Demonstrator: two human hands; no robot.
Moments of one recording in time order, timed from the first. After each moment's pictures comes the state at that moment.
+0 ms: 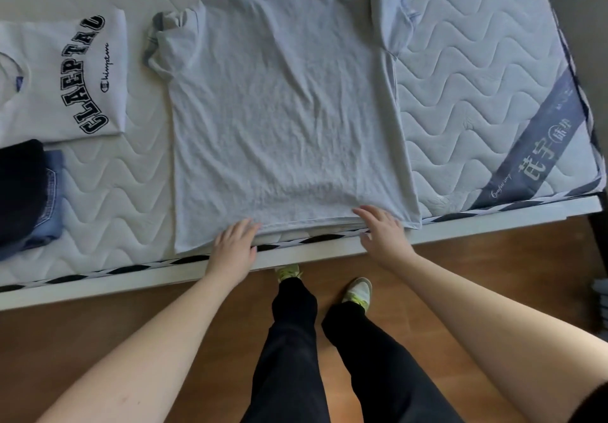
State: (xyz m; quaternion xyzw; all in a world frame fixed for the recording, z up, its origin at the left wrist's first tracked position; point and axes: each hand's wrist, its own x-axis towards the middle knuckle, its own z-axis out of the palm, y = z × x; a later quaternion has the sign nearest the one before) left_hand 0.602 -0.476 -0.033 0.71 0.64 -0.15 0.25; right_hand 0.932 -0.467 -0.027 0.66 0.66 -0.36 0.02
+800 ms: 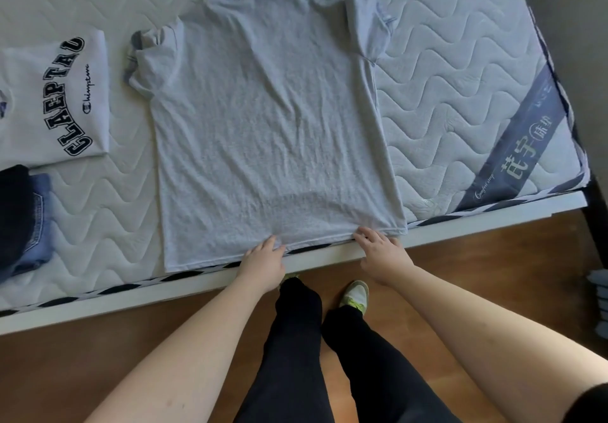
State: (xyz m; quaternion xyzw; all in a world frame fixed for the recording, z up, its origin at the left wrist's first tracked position) left_hand 0.686 -0.464 -0.033 0.70 0.55 -0.32 0.33; right_hand 0.960 -0.484 -0.043 0.60 0.68 -0.36 0.21
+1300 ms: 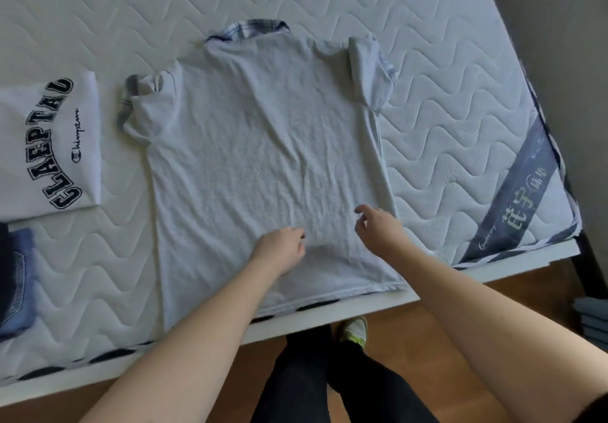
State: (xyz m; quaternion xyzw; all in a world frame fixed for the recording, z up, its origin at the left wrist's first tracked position) left_hand 0.715 -0.312 0.002 0.76 0.55 -0.17 0.32; right_hand 0.941 -0.320 -0.003 0.74 0.57 -0.36 0.06
